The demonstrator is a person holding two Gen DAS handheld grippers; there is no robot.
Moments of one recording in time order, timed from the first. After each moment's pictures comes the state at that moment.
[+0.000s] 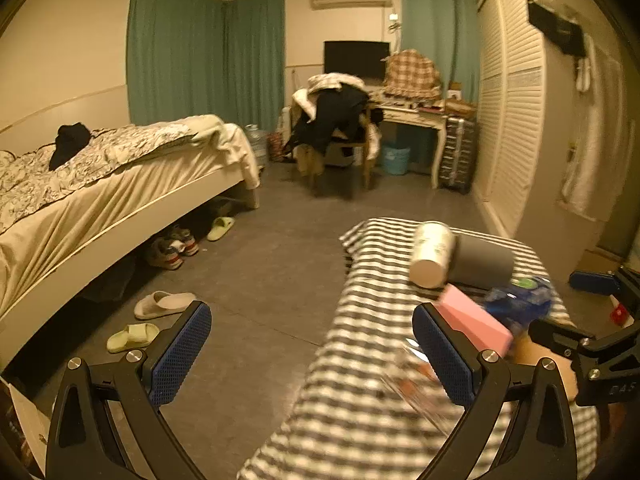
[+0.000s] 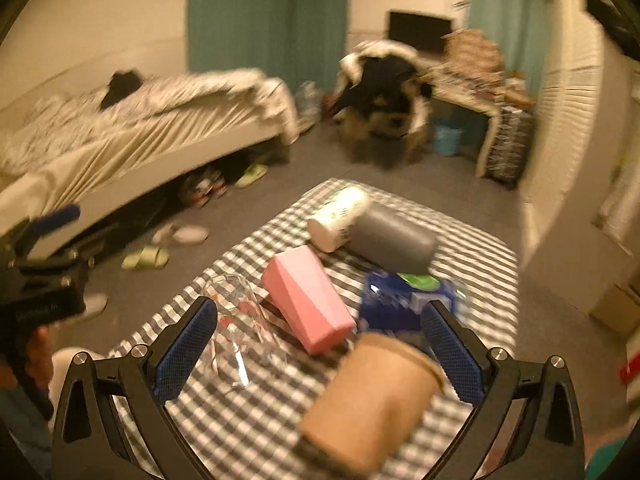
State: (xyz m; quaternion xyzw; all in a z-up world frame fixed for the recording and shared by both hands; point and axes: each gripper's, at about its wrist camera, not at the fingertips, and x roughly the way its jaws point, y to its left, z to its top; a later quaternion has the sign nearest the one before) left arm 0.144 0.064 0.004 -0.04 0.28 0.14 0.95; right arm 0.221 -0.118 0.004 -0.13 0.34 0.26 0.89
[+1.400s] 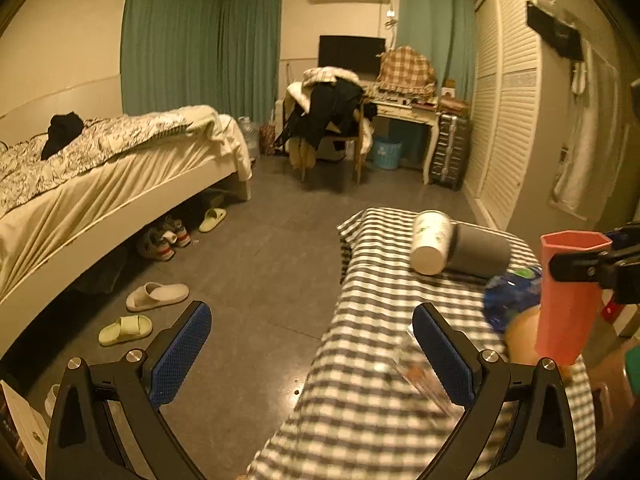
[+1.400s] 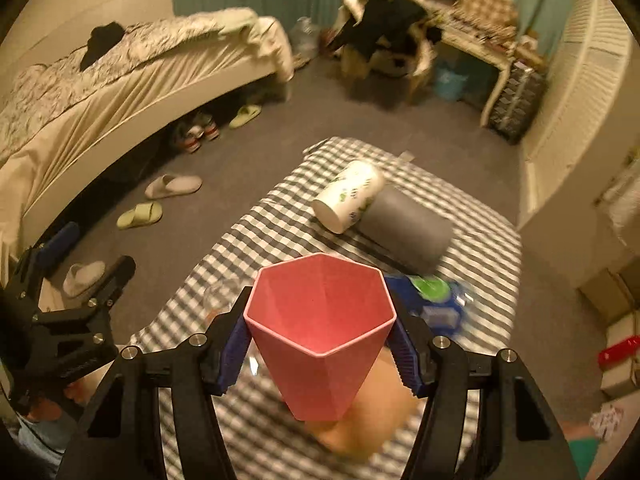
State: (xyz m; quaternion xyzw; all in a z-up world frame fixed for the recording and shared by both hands) left arm 0.113 0.076 0.003 -0.05 0.28 0.10 0.95; right arm 0.217 -0.087 0.047 -0.15 0.43 0.20 0.87
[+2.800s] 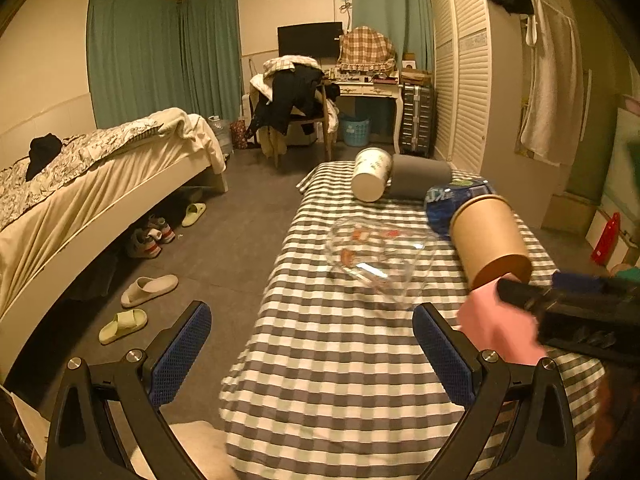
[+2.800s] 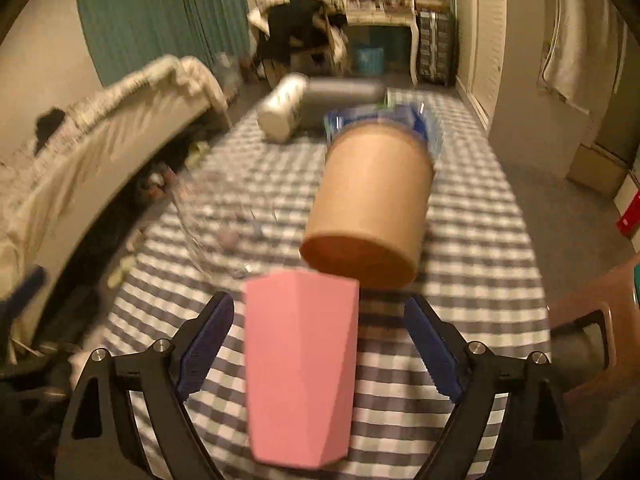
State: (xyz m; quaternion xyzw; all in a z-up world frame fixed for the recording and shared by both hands) left arm 0.048 0.000 -0.042 0.00 0.30 0.06 0.95; right arm 0.118 -0.158 -0.057 0.02 0.40 0.11 0.91
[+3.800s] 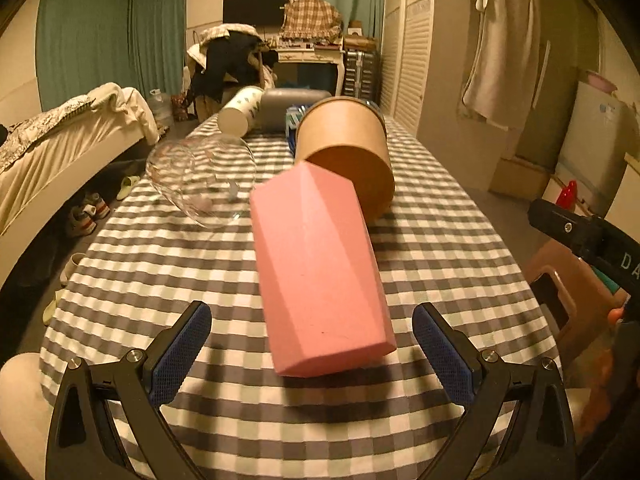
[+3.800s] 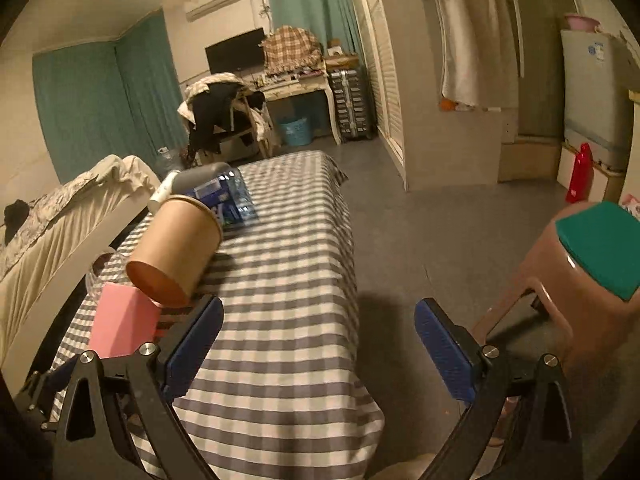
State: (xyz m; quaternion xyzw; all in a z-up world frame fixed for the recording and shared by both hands) left arm 0.048 -0.128 -0.102 -0.01 0.36 -0.03 0.93; right arm 0.066 -0.316 -0.082 0.10 0.30 0.00 0.95
